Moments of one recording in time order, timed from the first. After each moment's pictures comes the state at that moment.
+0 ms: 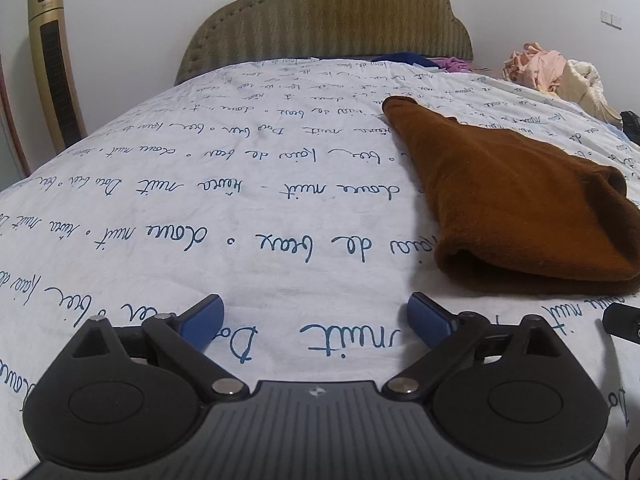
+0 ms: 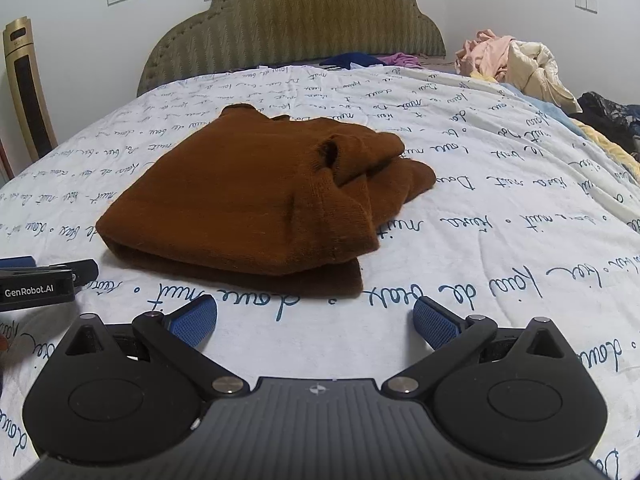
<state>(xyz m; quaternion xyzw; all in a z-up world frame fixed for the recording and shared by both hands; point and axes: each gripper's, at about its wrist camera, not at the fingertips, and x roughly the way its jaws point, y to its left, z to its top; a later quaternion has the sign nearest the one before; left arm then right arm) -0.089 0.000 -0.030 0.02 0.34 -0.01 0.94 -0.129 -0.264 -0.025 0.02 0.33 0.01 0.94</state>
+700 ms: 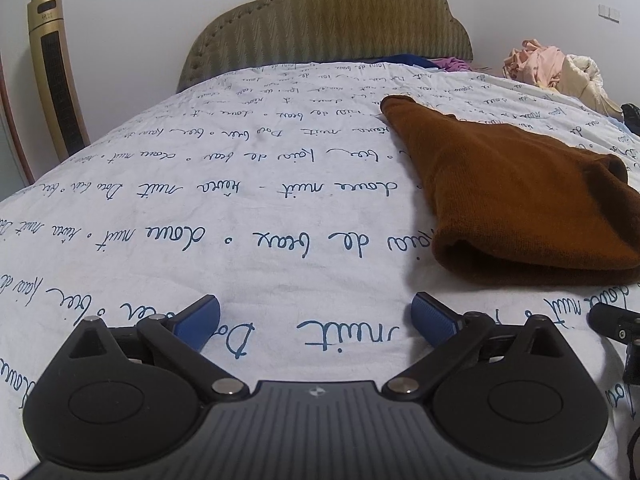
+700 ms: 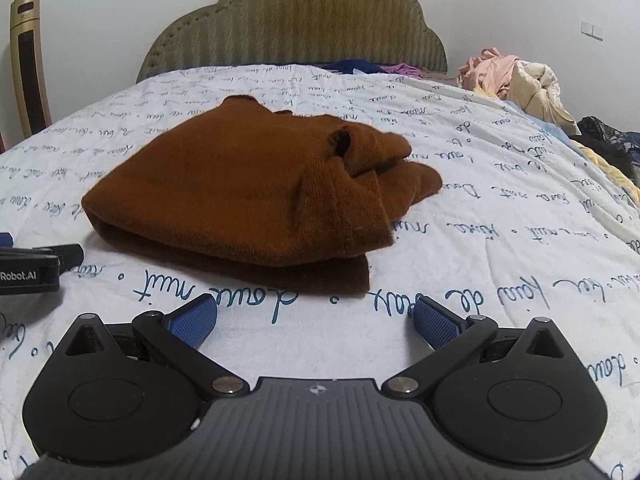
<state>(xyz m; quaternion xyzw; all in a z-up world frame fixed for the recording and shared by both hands) -0.091 -0.006 -0.033 0.04 0.33 -0.01 0.94 -0.122 -0.256 -0.040 -0.02 0.32 0.00 0.95</state>
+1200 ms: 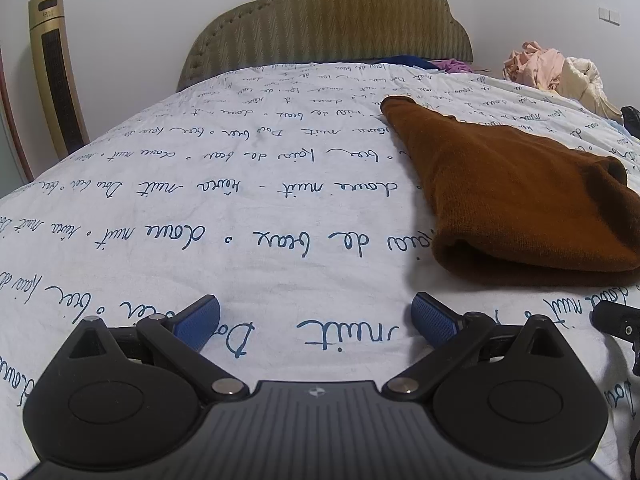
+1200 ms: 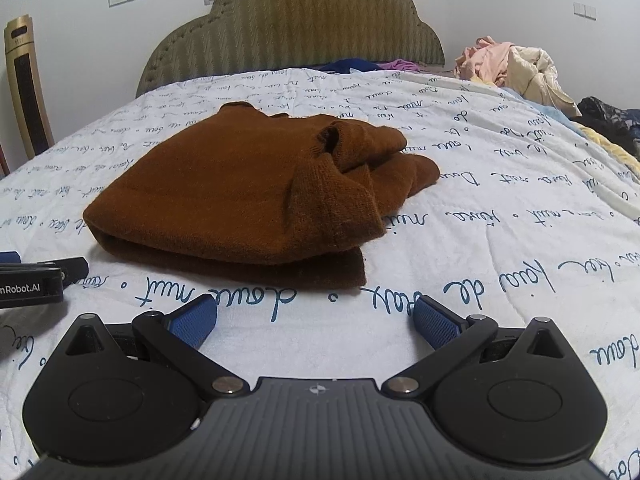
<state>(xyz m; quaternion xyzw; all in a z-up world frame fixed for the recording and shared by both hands) -0.092 -0.004 -0.034 0.03 0.33 -0.01 0.94 -0.124 -0.266 -0.043 0.02 0.32 0.01 0.95</state>
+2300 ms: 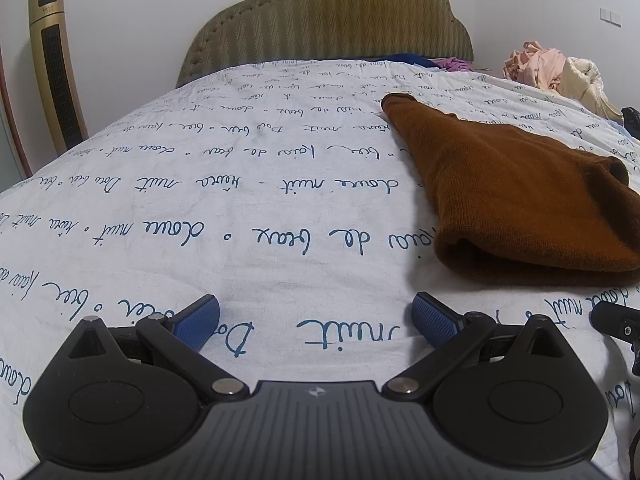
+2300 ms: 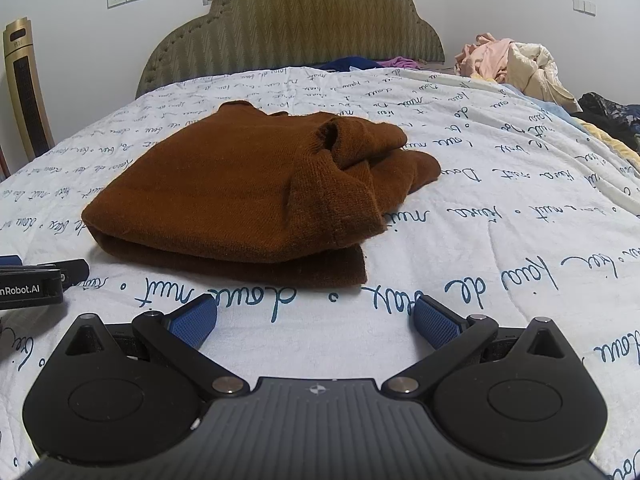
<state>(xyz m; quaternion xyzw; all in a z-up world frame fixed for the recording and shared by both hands) -0.091 -0.001 -0.035 0.02 0.33 -0.01 0.94 -0.124 -0.266 -0.045 0.03 0.32 0.01 0.95</state>
